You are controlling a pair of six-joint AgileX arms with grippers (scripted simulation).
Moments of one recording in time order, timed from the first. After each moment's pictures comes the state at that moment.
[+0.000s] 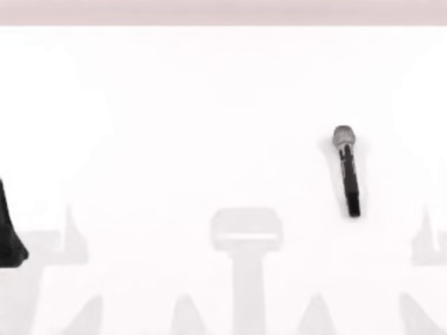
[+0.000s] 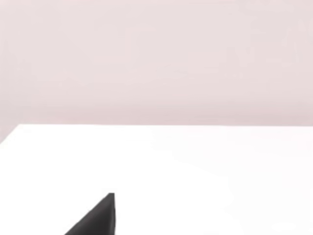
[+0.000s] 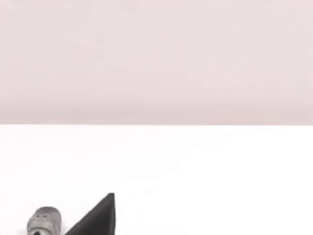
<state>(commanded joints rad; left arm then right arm) 0.00 0.00 0.00 0.00 0.00 0.00 0.00 0.00 0.00 0.00 0.00 0.00</state>
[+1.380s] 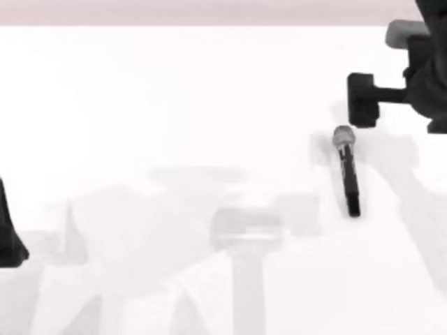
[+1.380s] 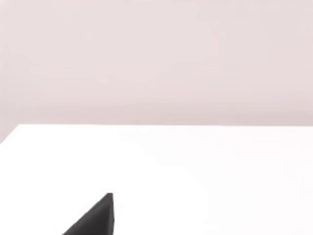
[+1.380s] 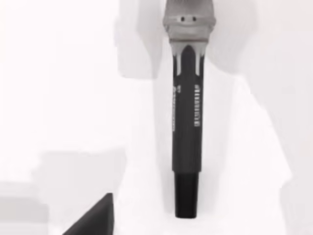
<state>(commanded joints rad) 0.00 0.00 0.00 0.00 0.00 0.00 0.32 1.70 1.36 -0.86 0.02 0.35</state>
